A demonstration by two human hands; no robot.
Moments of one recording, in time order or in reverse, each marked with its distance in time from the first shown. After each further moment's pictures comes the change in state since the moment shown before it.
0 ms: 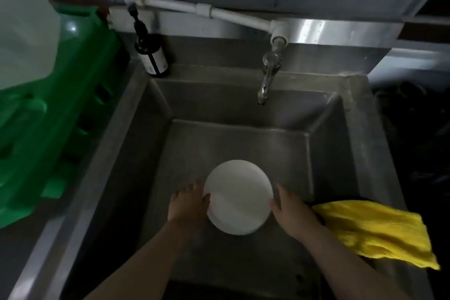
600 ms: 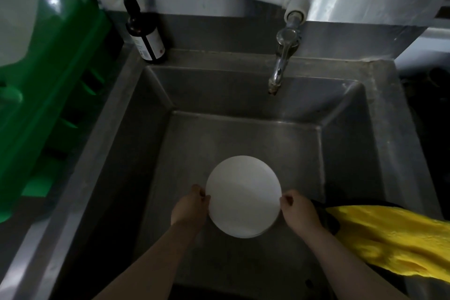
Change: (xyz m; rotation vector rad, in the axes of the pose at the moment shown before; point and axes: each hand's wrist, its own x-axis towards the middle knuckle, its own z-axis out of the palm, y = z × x) left_hand 0.028 -0.014 0.041 -0.355 -0.020 -0.168; right_hand 0.047 0.030 0.049 0.248 0.060 0.237
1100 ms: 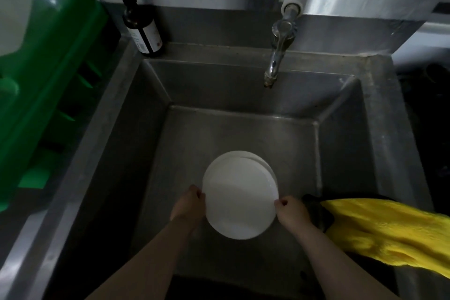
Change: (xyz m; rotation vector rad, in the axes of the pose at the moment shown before) left_hand 0.000 -0.005 0.014 -0.070 -0.051 -0.060; right_hand -0.003 0.007 0.011 0.042 -0.084 0.133
